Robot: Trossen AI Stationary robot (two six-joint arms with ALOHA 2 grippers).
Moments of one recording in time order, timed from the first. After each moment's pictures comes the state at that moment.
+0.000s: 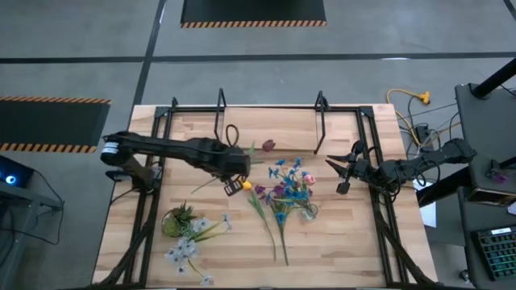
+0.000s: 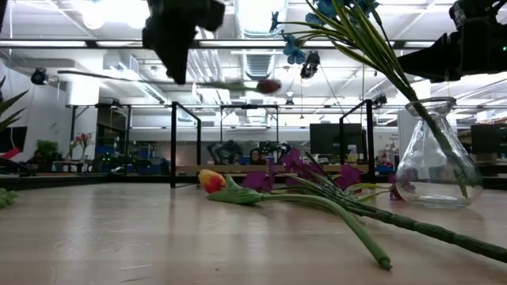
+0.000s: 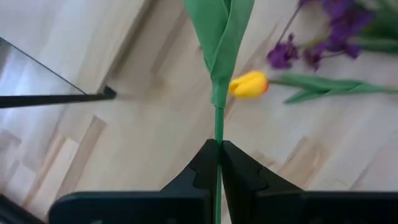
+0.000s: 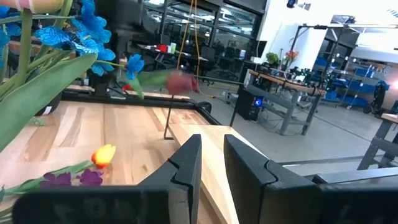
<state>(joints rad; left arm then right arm) -0.09 1.62 1.54 -1.27 -0.25 -0.59 0.33 0.32 0.04 0.34 0.72 -0.22</state>
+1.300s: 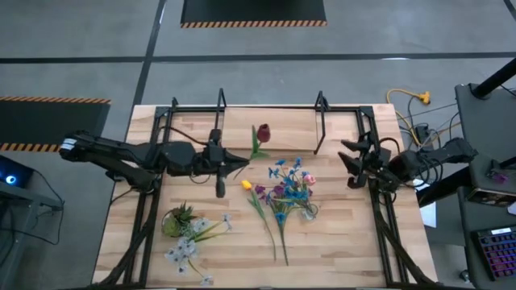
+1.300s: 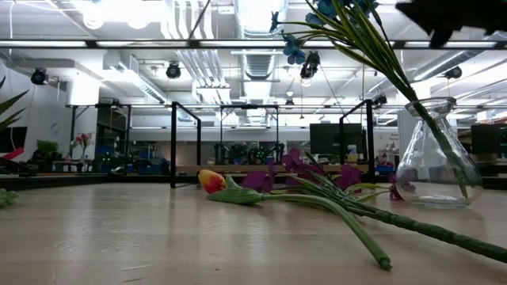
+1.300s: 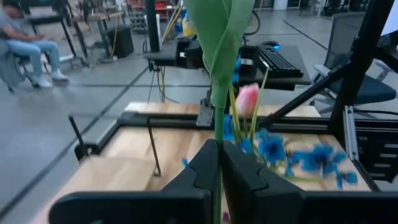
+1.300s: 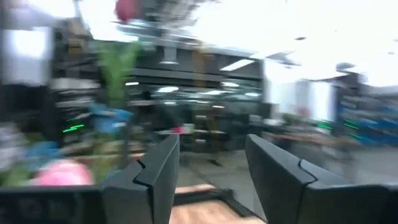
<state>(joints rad) -0.20 1.14 1.08 -0.06 -0.33 -0.03 0.33 0.34 0.14 0.69 0.59 -0.26</state>
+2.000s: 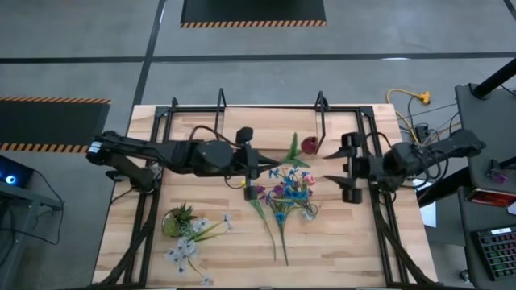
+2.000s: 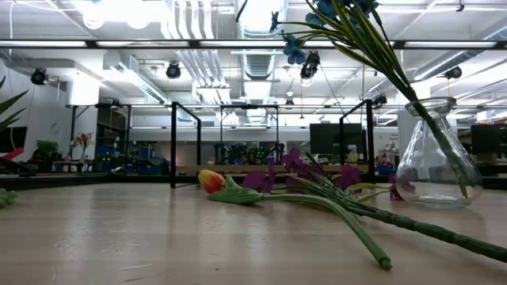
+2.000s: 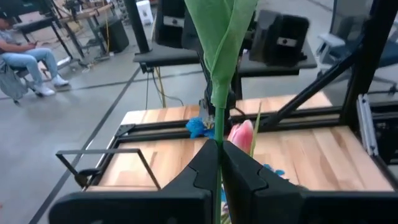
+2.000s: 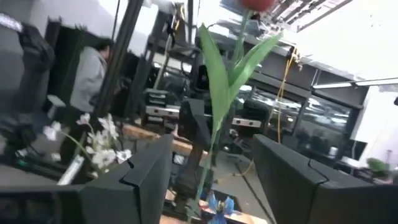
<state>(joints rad) -0.19 1.50 1.57 -0.31 -0.33 0.08 0.33 0.76 0.60 0.47 0.21 -0.37</state>
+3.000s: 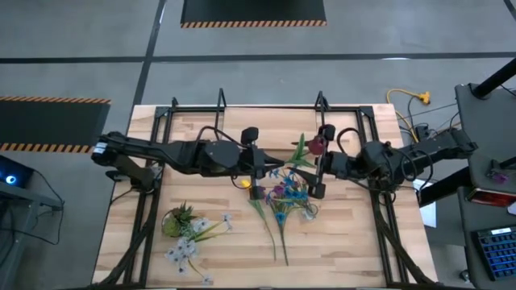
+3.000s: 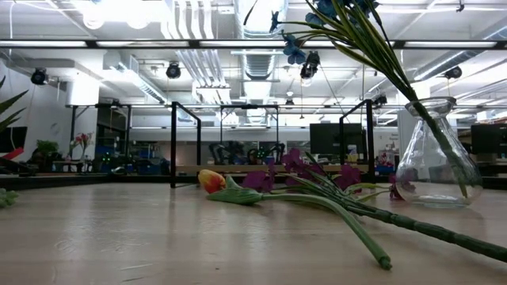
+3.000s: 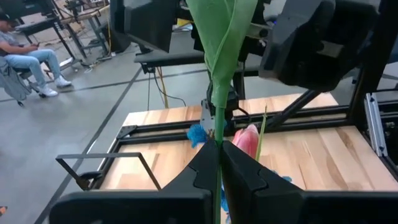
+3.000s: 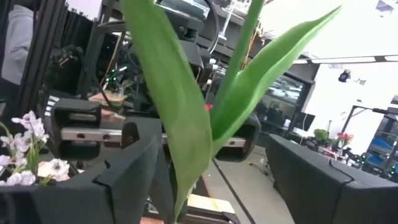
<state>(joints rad) -0.18 1.55 1.61 -0.29 -0.33 0.10 0.26 1.15 0.94 0.46 0.37 -0.40</state>
